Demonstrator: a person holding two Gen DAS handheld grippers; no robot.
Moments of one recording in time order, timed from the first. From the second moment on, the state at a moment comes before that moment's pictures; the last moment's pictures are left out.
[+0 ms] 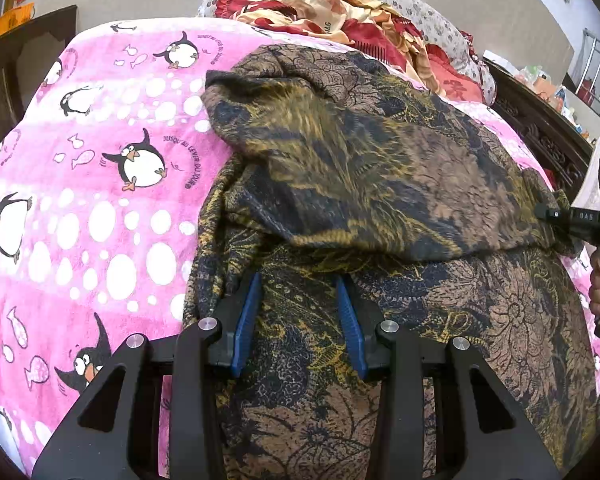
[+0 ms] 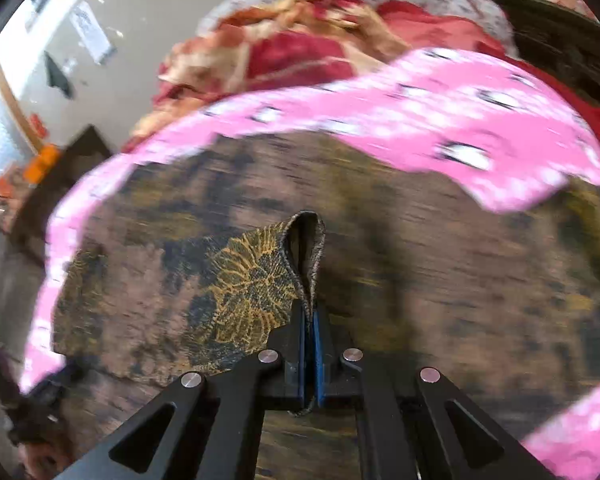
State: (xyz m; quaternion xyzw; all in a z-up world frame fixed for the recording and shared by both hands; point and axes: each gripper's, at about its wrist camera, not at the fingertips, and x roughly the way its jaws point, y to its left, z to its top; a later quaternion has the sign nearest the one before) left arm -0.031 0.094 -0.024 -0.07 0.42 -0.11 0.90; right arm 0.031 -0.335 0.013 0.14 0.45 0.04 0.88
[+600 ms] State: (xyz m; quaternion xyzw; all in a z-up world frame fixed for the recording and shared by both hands) left arm -0.043 0.107 0.011 -0.07 0.39 -0.09 0.91; right arm 0.026 -0.344 0.036 0.11 0.44 0.01 0.89
